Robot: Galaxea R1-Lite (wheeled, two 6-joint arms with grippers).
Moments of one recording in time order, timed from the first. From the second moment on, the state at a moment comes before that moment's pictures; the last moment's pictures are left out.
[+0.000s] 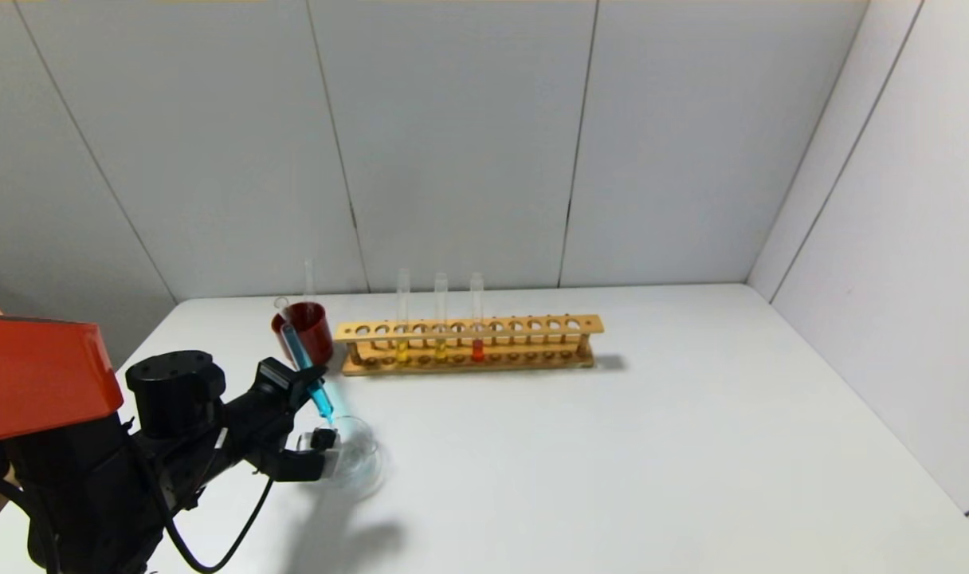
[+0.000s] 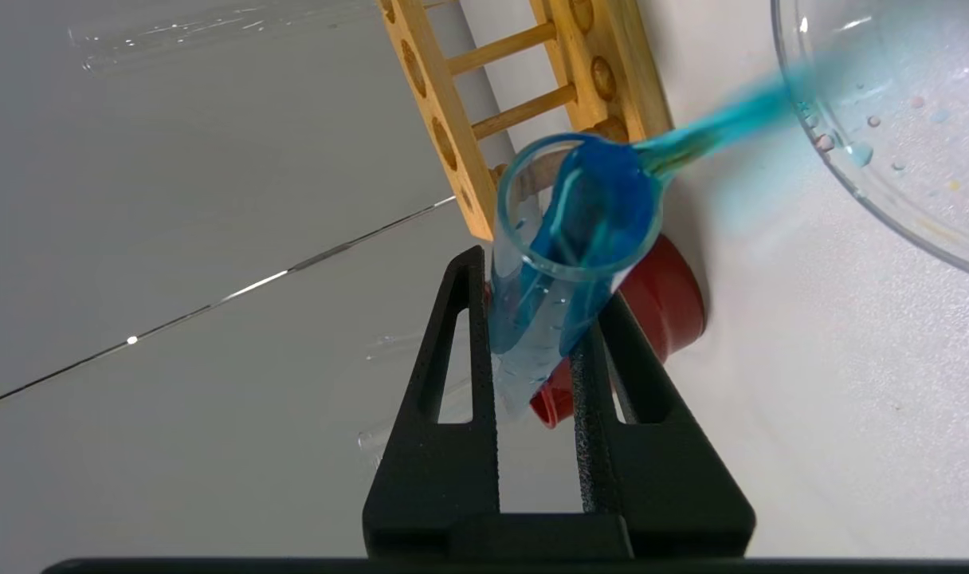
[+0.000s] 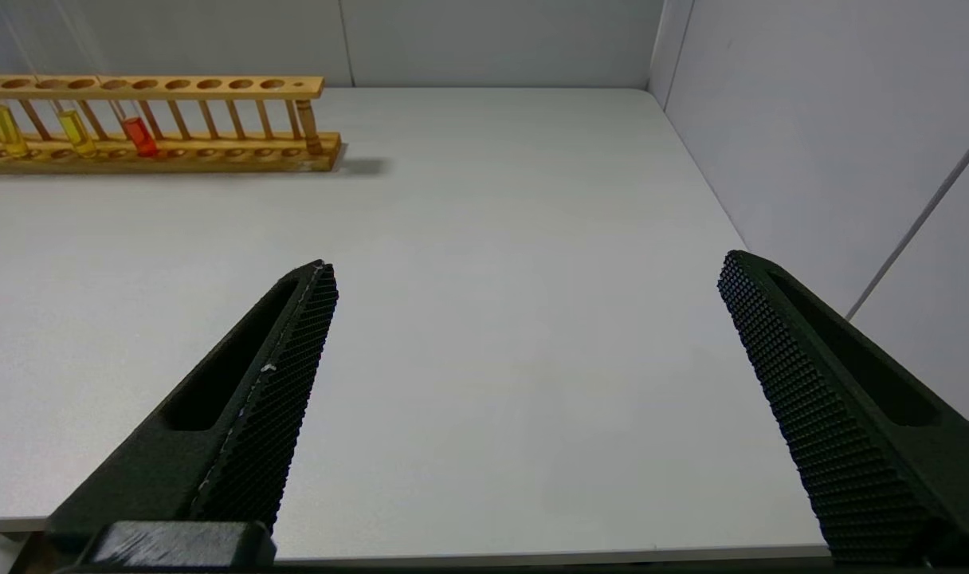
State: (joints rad) left arm -0.14 2.10 -0.32 -1.52 -0.24 1.88; right arm 0.00 0.00 0.00 0.00 0.00 0.00
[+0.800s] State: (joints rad) left arm -0.13 2.09 -0.32 -1.52 -0.23 1.90; right arm 0.00 0.00 0.00 0.00 0.00 0.00
